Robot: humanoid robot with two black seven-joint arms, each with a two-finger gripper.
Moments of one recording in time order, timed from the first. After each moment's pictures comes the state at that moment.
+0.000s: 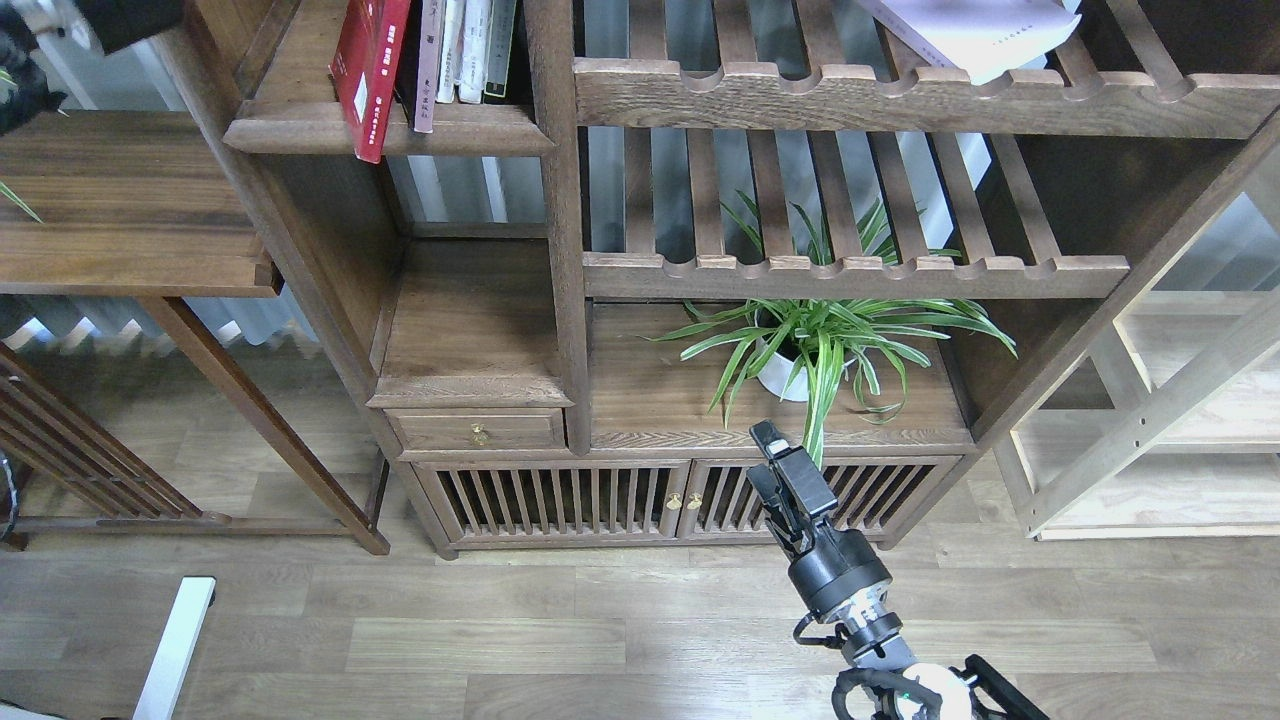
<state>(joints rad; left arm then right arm) -1.00 0.51 -1.17 -1.05 0.31 -0.49 0.49 -0.06 0.01 1.10 1.05 0.07 0.58 0.05</state>
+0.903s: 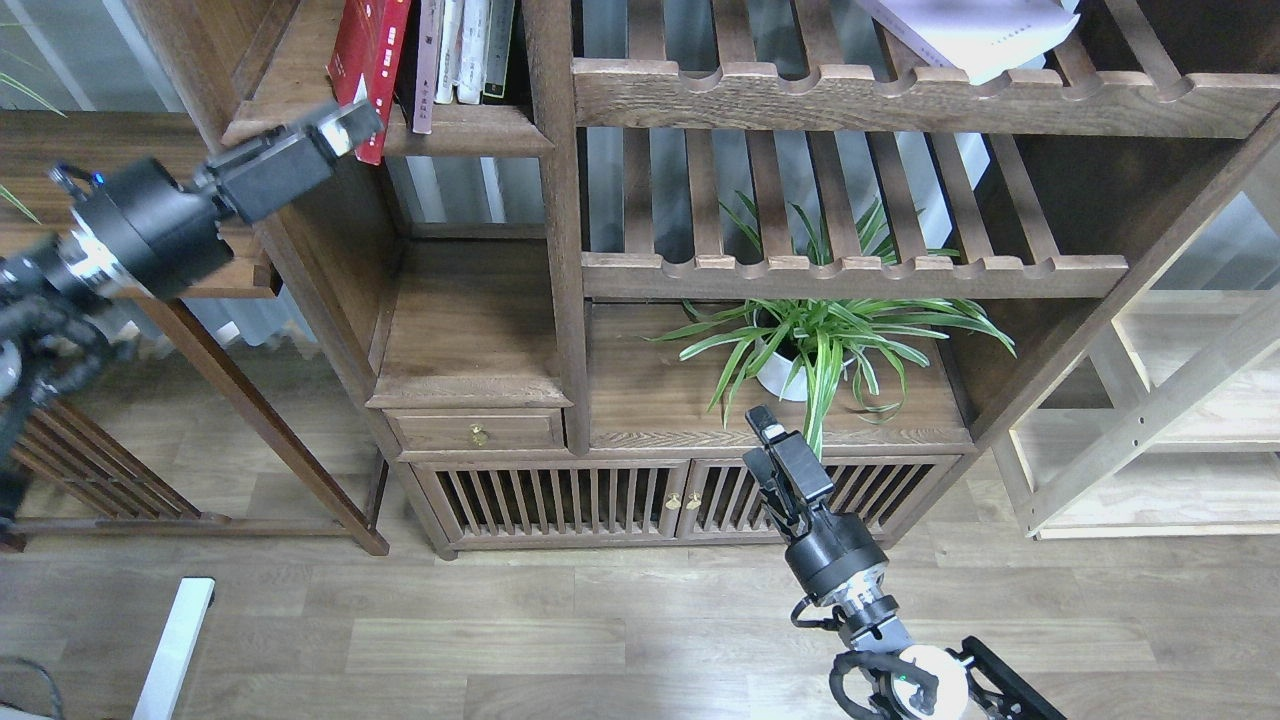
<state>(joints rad) -0.43 0.40 -1.32 -1.37 0.03 -0.49 0.49 -0.02 0.01 1.11 1.03 0.07 0.58 0.04</state>
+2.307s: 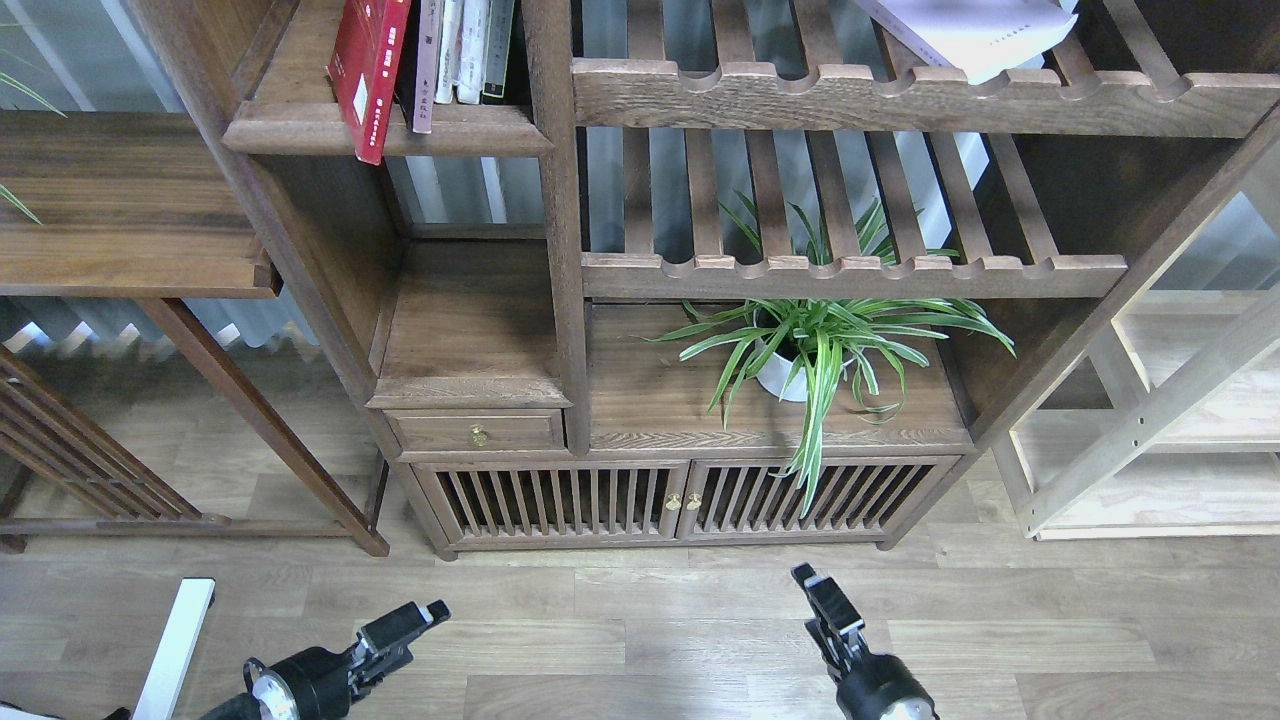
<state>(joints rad) -0.06 0.13 -1.06 -0.62 0.02 -0.49 0.49 -0.10 0.02 1.09 0.59 0.06 0.58 0.05</state>
